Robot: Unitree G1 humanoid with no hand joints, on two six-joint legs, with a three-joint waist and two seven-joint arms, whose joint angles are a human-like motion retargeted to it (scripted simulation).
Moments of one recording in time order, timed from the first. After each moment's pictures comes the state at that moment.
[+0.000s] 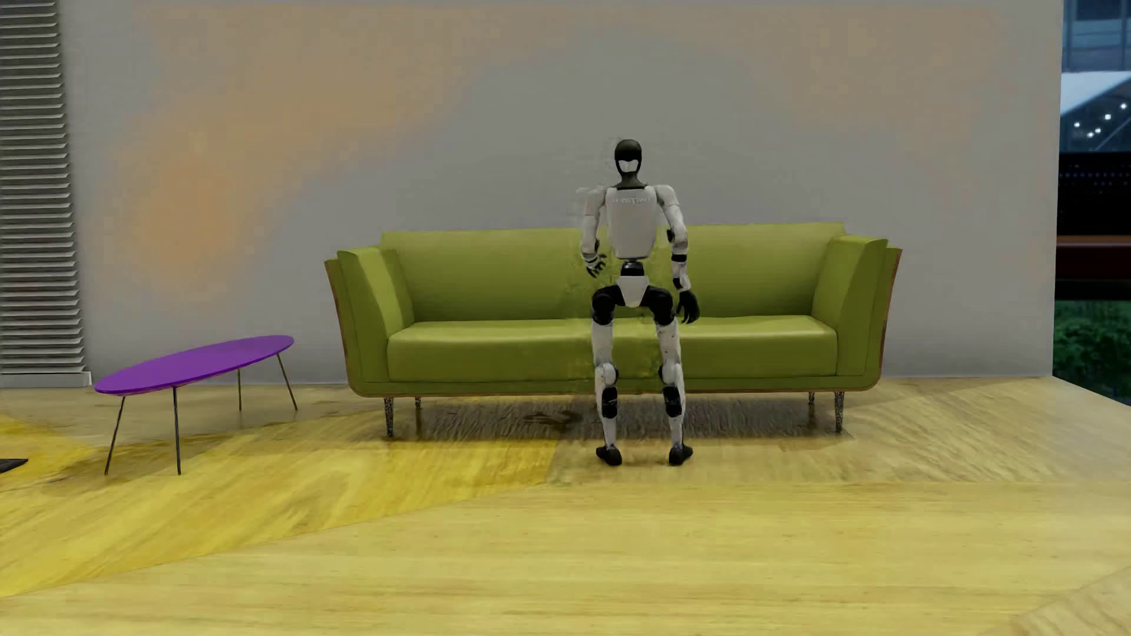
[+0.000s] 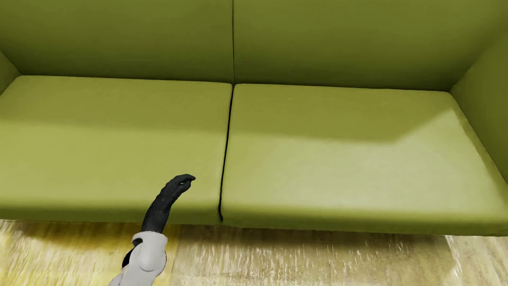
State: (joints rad) body -0.22 -0.27 0.00 0.04 -0.25 -0.05 0.31 -0.29 0.00 0.28 0.37 0.05 0.47 -0.26 -0.20 0.18 -0.24 -0.01 0.07 -0.15 0.39 0.22 0.74 0.51 -0.44 -0.16 0.28 0.24 -0.23
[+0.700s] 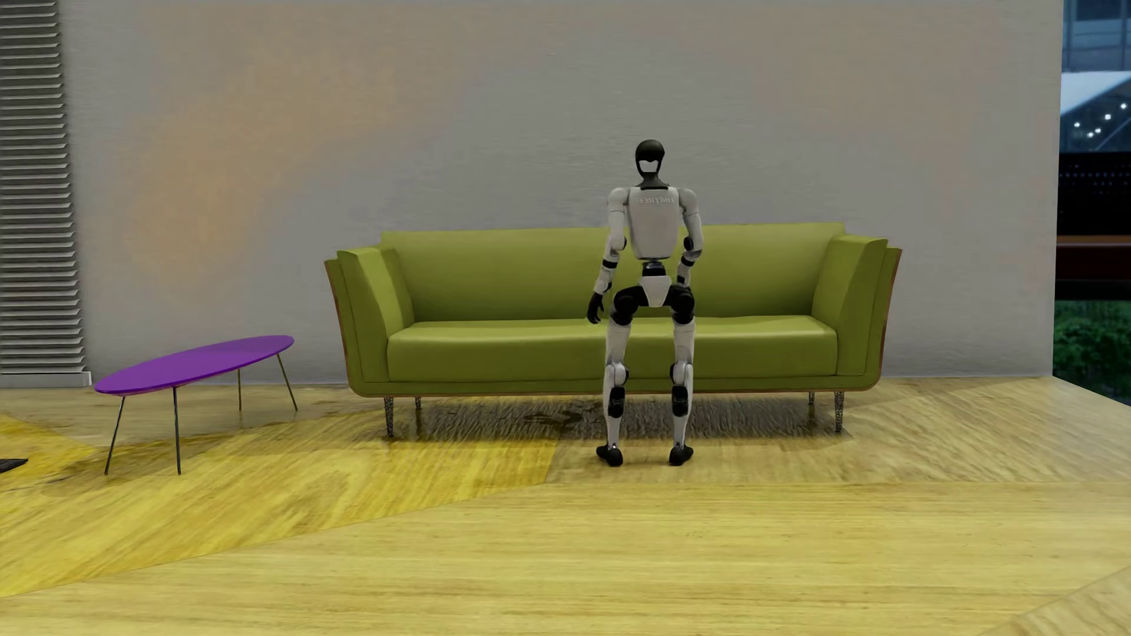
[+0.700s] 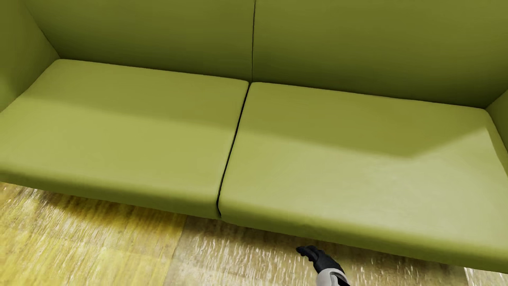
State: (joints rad) body -0.27 -0.22 0.06 0.19 -0.12 0.01 0.17 -0.43 0.01 0.37 0.38 0.30 -0.02 -0.27 -0.28 0.09 -0.21 -0.13 -0.03 0.08 0.42 0.71 0.66 0.71 -0.52 0.12 0.30 0.10 -0.15
